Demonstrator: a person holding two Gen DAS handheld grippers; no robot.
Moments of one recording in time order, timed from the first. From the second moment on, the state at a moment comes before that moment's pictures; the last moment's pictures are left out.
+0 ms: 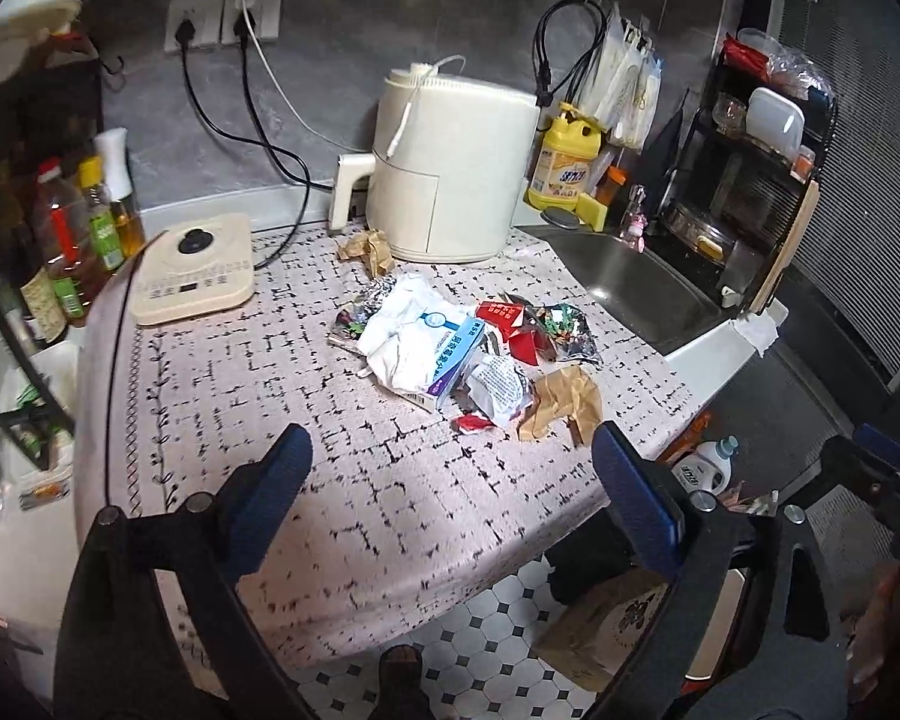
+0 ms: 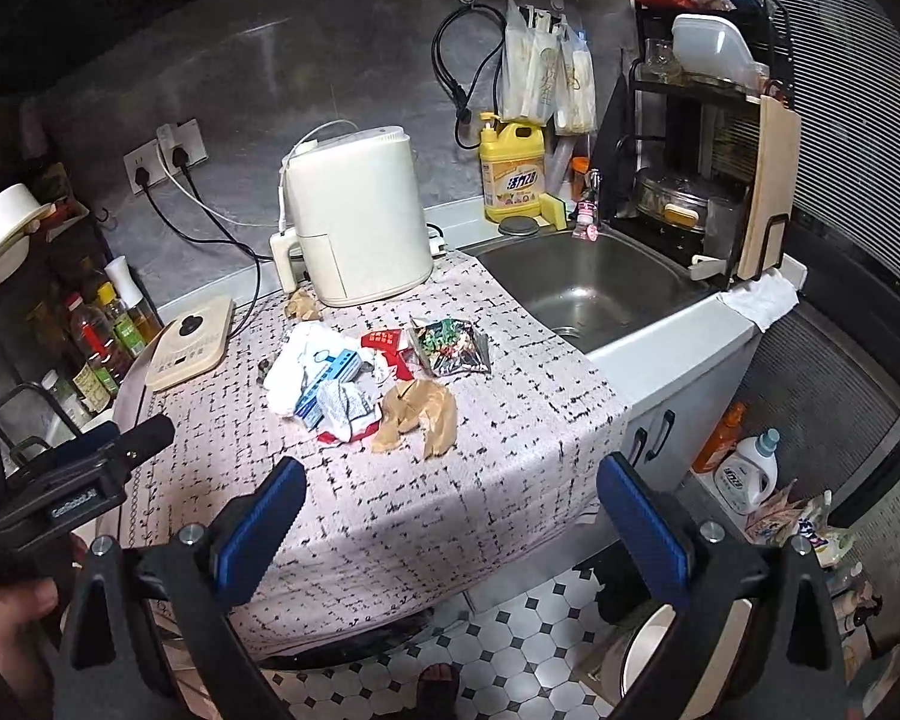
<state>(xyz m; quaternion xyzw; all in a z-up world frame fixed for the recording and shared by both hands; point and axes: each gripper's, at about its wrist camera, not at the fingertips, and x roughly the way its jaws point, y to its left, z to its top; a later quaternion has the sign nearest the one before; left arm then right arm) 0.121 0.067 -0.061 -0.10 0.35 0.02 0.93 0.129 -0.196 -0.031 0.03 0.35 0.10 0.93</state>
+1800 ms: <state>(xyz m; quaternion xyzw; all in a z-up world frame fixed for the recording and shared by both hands) 0.267 0.142 -0.130 -0.16 0.40 -0.02 0.90 0.314 -0.164 -0.176 0.10 0.51 0.13 0.85</state>
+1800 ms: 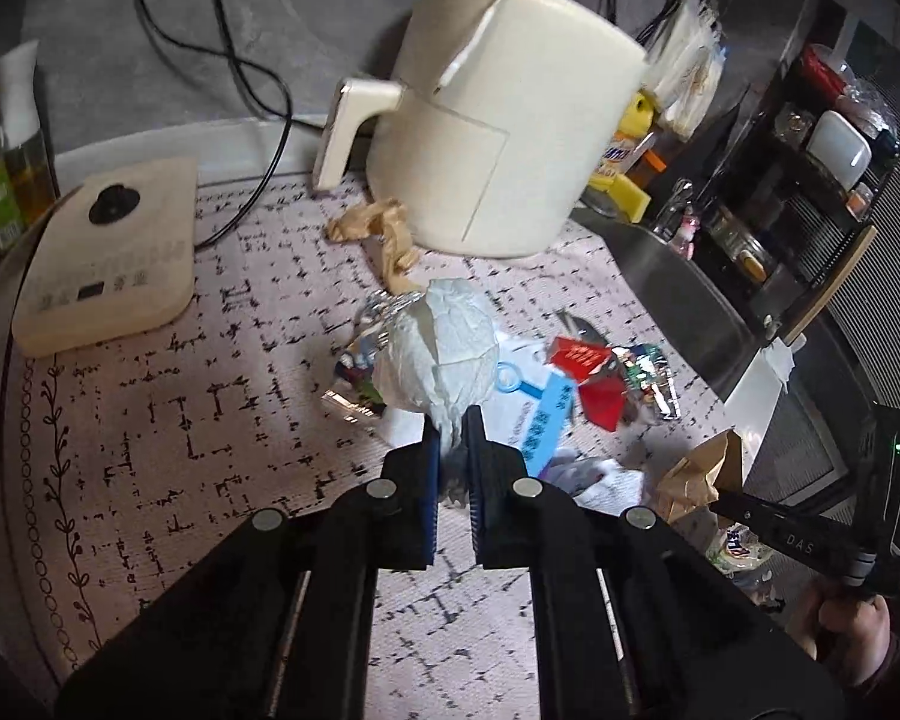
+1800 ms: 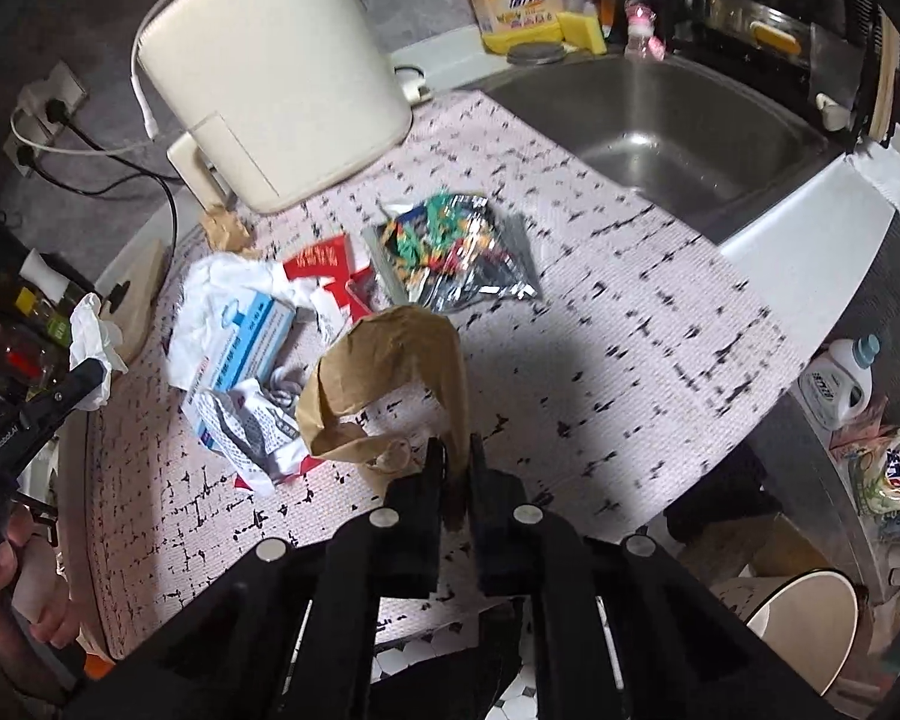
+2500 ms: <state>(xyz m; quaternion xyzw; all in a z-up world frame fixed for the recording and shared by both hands) 0.225 -0.094 -0.116 -0.10 0.41 -0.15 0.89 0.201 -0.365 -0.161 0.14 0.48 0.04 0.87</state>
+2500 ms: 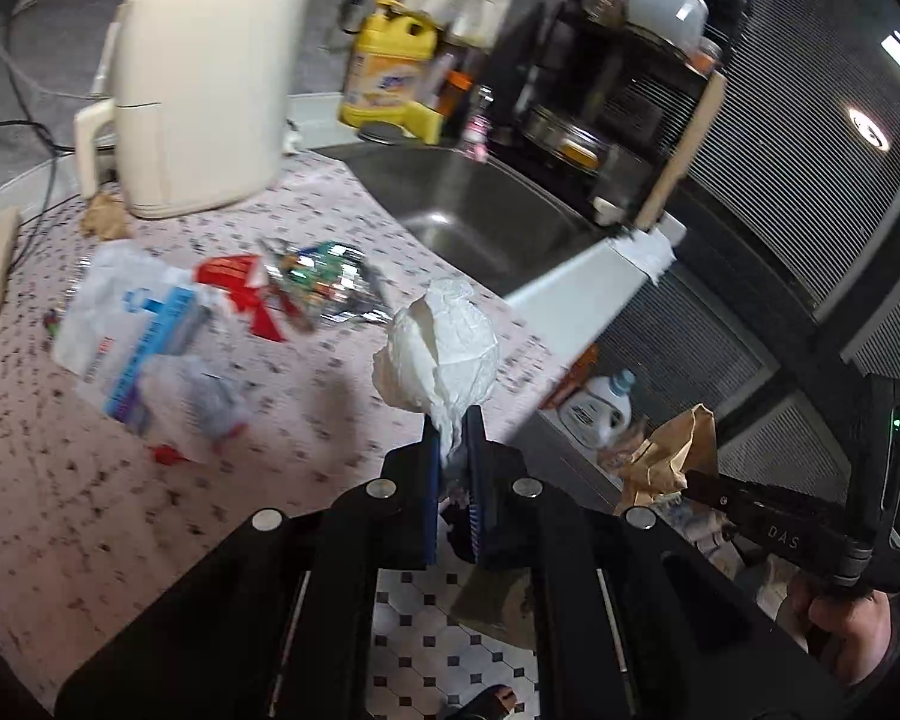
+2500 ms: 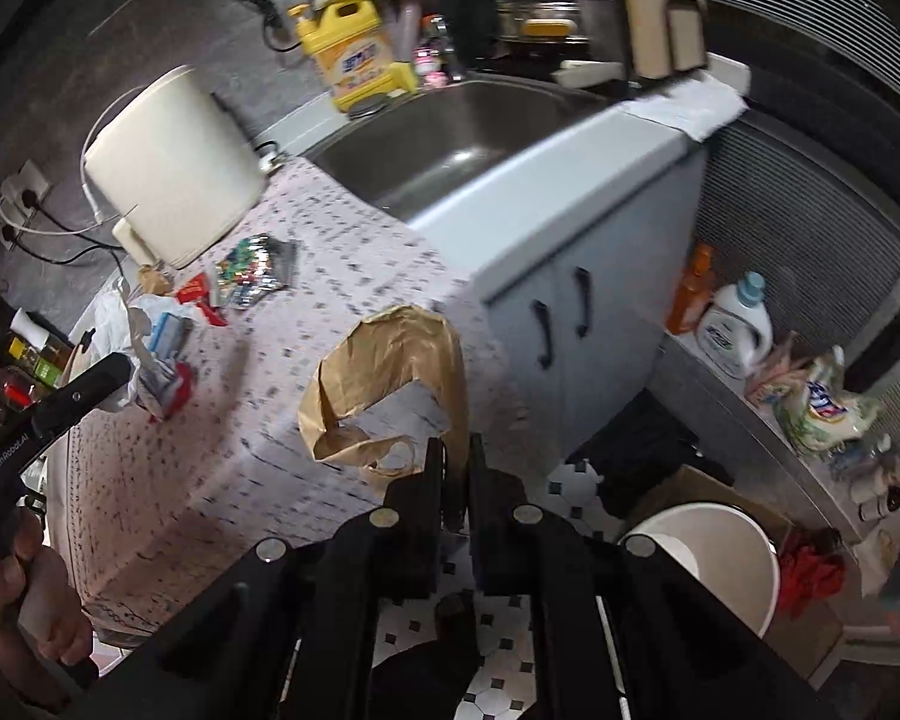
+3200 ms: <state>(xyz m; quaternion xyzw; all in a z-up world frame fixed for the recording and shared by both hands) 0.172 -0.277 -0.191 -0.05 0.49 -0.25 0.83 0.084 -0.529 -0.251 0.17 0.56 -0.05 0.81</state>
